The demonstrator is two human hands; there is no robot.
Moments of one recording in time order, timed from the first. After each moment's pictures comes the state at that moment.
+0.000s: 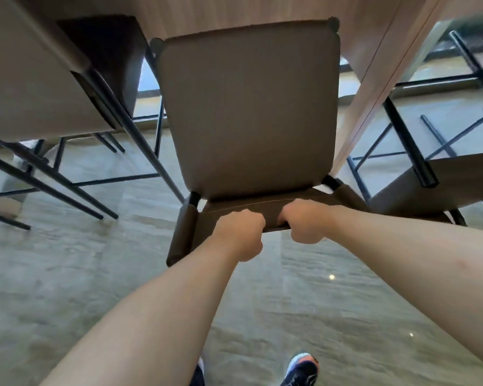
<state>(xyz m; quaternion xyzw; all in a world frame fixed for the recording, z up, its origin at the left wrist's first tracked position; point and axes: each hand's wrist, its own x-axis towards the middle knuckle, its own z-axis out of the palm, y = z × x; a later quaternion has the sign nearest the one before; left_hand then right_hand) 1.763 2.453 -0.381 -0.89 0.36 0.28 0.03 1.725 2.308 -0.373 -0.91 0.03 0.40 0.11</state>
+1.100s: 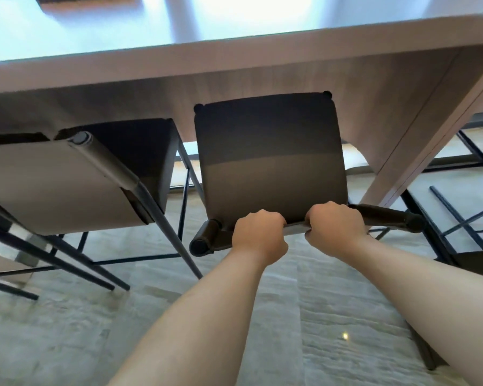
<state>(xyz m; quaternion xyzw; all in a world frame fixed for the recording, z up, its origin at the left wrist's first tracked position) 1.944 2.404 -0.264 -0.93 0.35 0.11 -0.08 1.886 2.261 -0.262 -0.98 0.16 0.10 0.03</state>
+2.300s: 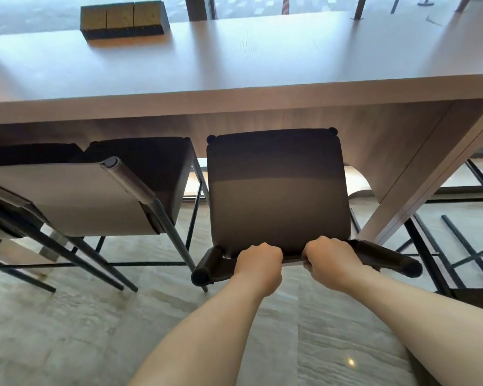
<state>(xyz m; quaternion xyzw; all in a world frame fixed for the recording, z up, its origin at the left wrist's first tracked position) 1.920 2.403 -0.239 -0.93 0.32 0.16 -0.04 1.871 2.250 -0.238 -0.99 0.05 0.14 0.02</state>
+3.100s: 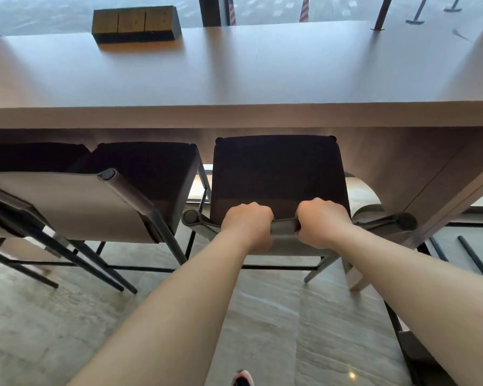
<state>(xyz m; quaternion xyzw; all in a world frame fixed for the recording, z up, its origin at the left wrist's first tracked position) 2.017 2.375 -0.186 -0.94 0.31 0.09 -0.02 1.973 2.222 -0.184 -0.99 0.05 0.11 0.02</state>
